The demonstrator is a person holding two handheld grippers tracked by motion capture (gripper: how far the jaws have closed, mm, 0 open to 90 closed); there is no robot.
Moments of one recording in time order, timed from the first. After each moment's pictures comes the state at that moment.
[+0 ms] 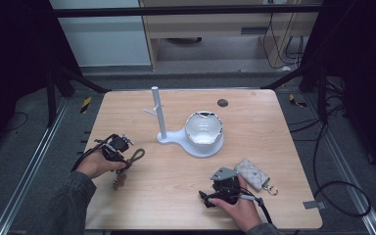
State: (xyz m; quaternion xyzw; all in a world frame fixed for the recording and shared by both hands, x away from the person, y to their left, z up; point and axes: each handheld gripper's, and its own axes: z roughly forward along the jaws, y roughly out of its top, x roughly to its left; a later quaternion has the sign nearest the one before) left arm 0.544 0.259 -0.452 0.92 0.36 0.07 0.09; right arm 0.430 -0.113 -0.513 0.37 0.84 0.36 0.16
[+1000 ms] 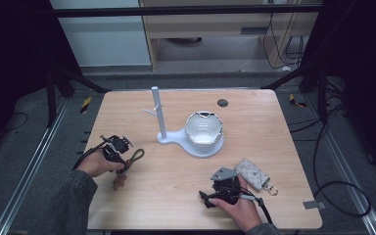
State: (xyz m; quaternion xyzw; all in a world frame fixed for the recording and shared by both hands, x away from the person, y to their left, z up) left arm 0.549 0.265 -0.462 0.92 0.37 0.05 0.08; right arm 0.429 -0.113 -0.513 0.37 0.84 0.36 0.16
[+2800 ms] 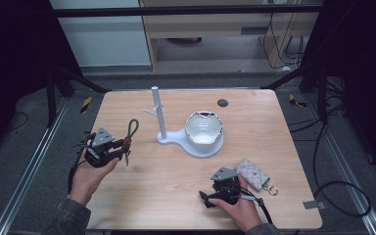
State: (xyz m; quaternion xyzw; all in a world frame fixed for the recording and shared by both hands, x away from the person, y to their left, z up) left arm 0.484 0.270 -0.396 0.80 0.38 0.25 0.39; right arm 0.429 -0.114 -0.513 0.37 0.84 0.36 0.16
